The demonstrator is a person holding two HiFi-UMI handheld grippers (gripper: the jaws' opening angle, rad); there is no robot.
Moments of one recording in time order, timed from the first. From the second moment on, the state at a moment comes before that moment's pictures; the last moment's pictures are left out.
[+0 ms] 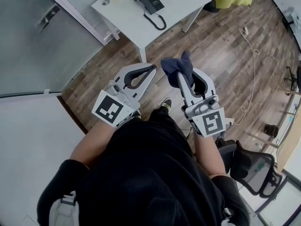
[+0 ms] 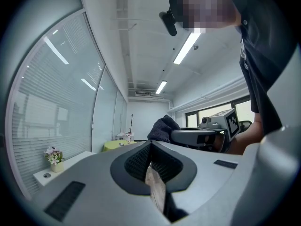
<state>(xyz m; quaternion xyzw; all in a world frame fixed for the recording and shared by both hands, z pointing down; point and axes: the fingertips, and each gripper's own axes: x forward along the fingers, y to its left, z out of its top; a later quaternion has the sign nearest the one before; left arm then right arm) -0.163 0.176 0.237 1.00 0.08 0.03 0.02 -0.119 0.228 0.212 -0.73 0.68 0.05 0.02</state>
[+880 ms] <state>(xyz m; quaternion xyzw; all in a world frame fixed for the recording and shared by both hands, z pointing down) -0.043 0.199 0.238 1.00 0.02 0.04 0.00 0.008 0.247 0.220 -0.70 0.72 0.04 0.01</state>
